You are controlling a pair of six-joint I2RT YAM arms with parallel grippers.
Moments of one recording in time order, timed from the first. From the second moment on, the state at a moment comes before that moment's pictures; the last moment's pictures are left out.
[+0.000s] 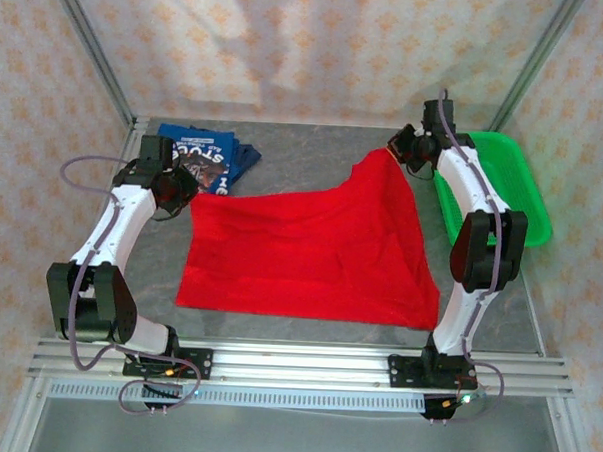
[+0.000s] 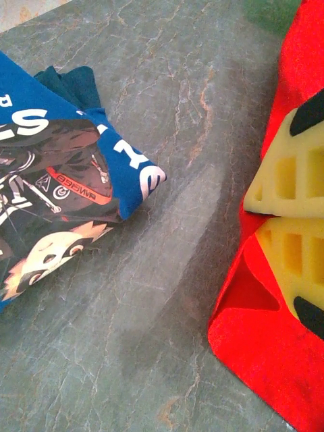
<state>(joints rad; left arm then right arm) 0.08 1.44 1.18 -0.73 0.11 -0.82 0.07 1.91 1.70 -0.62 -0.35 0.82</state>
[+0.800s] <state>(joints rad) 0.15 1.33 1.02 -0.75 0.16 -0.80 0.08 1.45 1.19 -0.59 -0.39 0.78</state>
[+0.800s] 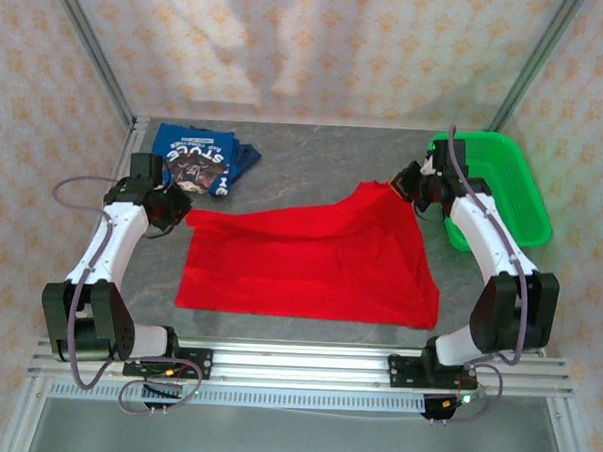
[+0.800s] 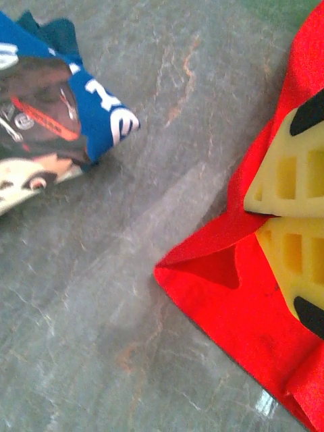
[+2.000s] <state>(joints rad) 0.18 1.32 0.72 -0.68 0.15 -0.70 0.08 0.88 0.56 -0.69 -0.35 0.90</state>
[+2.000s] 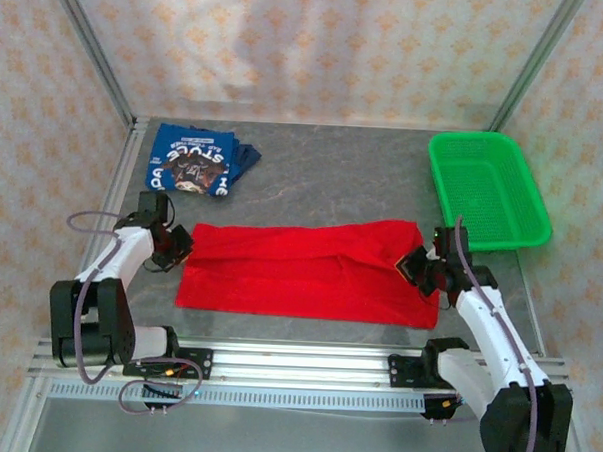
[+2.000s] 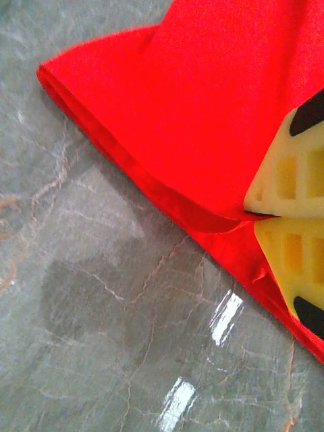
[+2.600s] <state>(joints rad) 0.18 1.39 0.74 -0.64 0.06 -0.65 0.08 0.84 0.49 -0.78 -0.25 0.90</state>
